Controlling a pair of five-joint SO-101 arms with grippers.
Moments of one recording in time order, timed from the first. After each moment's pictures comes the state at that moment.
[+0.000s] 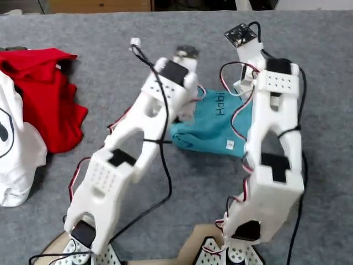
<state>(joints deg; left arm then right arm) 29.3 37.9 -46.9 99.9 9.5 6.5 22.3 -13.0 66.3 30.4</state>
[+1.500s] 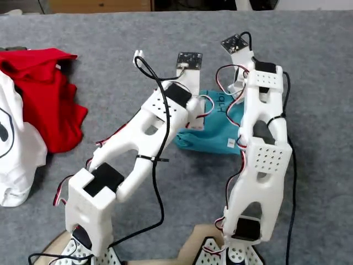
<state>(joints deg) 33.0 20.2 -13.1 69.7 19.0 6.5 48.2 -32.4 64.5 28.6</state>
